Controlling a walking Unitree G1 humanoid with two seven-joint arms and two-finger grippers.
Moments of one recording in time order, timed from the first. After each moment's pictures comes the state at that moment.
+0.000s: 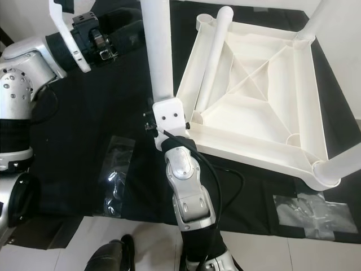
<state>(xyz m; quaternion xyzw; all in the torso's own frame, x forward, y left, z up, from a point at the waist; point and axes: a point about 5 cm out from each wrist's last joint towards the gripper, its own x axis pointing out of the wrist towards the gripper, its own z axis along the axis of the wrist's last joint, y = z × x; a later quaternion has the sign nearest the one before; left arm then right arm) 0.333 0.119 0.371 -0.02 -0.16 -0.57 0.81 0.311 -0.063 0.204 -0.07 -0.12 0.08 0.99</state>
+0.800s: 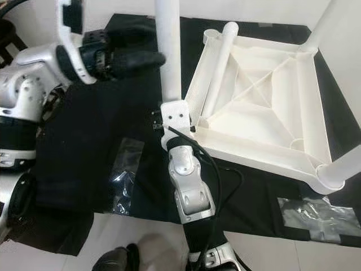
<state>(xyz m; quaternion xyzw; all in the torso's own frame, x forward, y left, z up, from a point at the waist) 0.345 0.095 0.359 0.02 -0.16 -0.64 0.75 0.323 -0.068 0.188 -0.07 -0.09 0.05 0.99</state>
